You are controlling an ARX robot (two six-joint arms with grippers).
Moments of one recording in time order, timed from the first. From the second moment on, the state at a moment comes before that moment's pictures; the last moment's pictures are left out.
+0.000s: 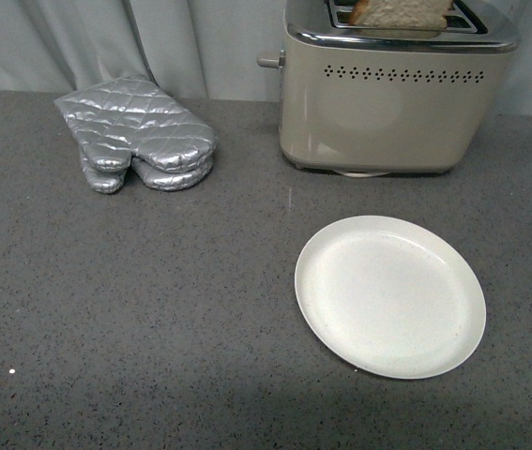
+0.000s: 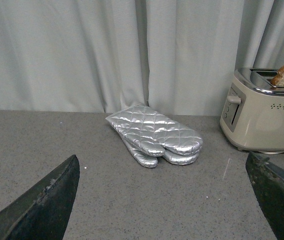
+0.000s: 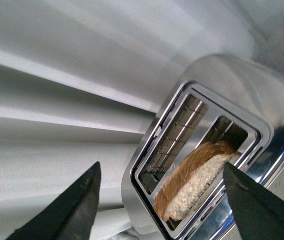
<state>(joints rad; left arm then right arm) 0.00 0.00 0.02 0.00 0.00 -0.01 0.28 1.87 1.44 -0.04 0.35 1.20</state>
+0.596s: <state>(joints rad) 0.00 0.00 0.02 0.00 0.00 -0.01 0.22 1.27 0.59 0.53 0.31 0.07</state>
